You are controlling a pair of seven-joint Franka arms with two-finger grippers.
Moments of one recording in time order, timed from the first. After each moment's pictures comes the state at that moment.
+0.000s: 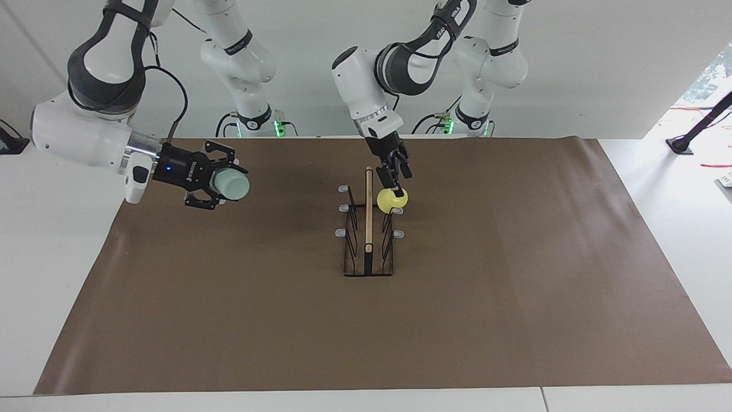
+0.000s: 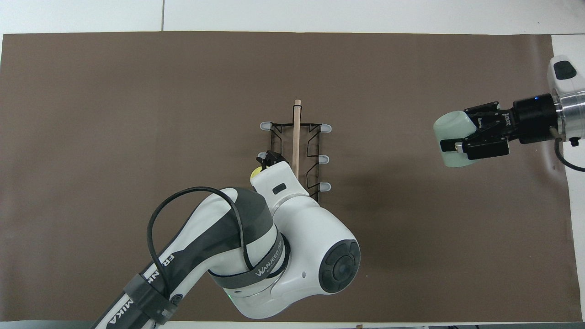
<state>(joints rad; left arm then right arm) -0.82 0.11 -0.09 -1.91 0.65 1.91 -2.33 -0.41 0.10 0.25 -1.87 1.00 1.59 -1.12</state>
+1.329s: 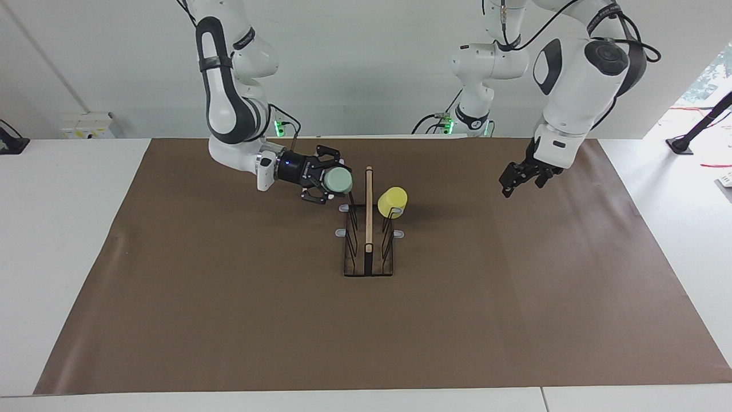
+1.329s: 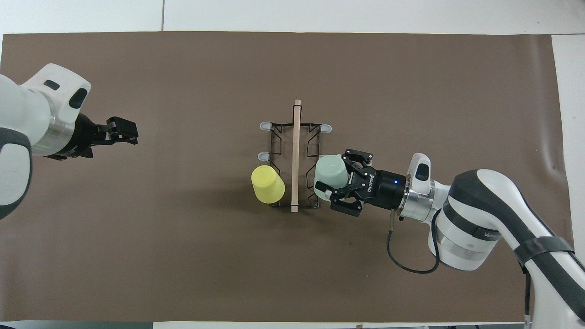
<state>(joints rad) -0.10 -0.04 -0.05 -1.86 -0.03 1.83 -0.33 0.04 0.00 0.26 -2.43 1.98 2.05 -2.06</state>
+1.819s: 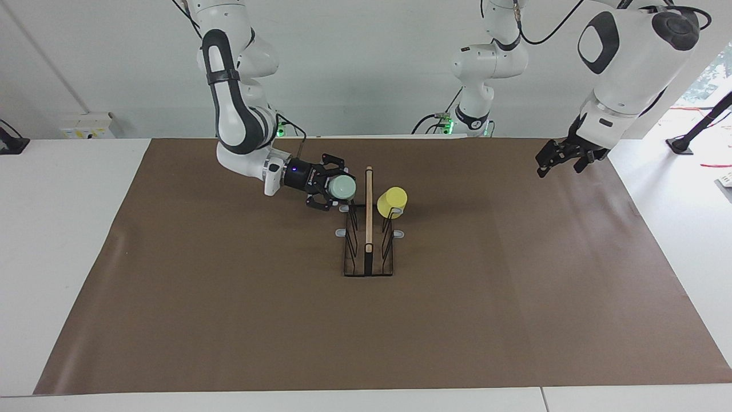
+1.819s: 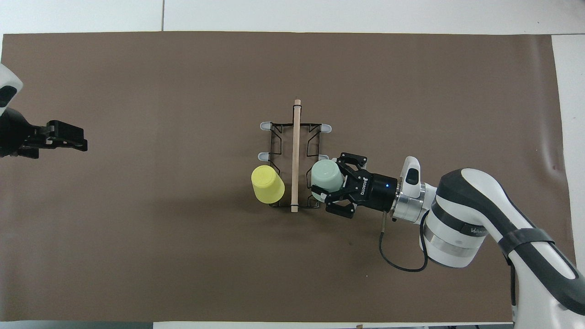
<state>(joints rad) 0.02 -0.04 -0.05 -1.71 -0.03 1.62 -0.08 0.05 0.04 0.26 -2.43 1.98 2.07 -2.17</state>
